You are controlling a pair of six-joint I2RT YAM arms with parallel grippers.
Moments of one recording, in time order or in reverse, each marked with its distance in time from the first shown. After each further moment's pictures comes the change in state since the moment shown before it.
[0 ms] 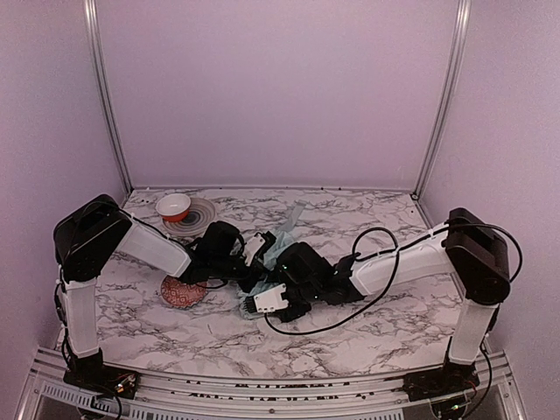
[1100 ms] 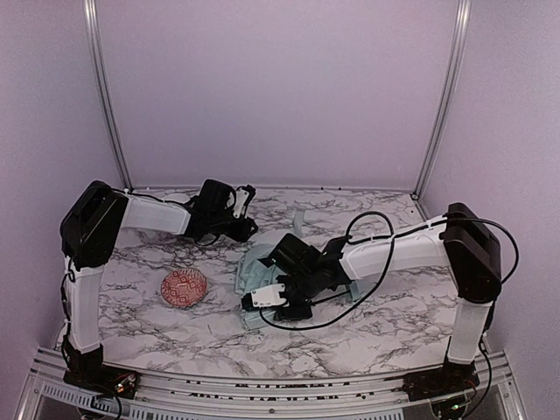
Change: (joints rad) left arm 0.179 0.100 0.391 -0.294 -0.301 0.040; right arm -0.008 0.071 0.213 -0.444 -0.220 0.262
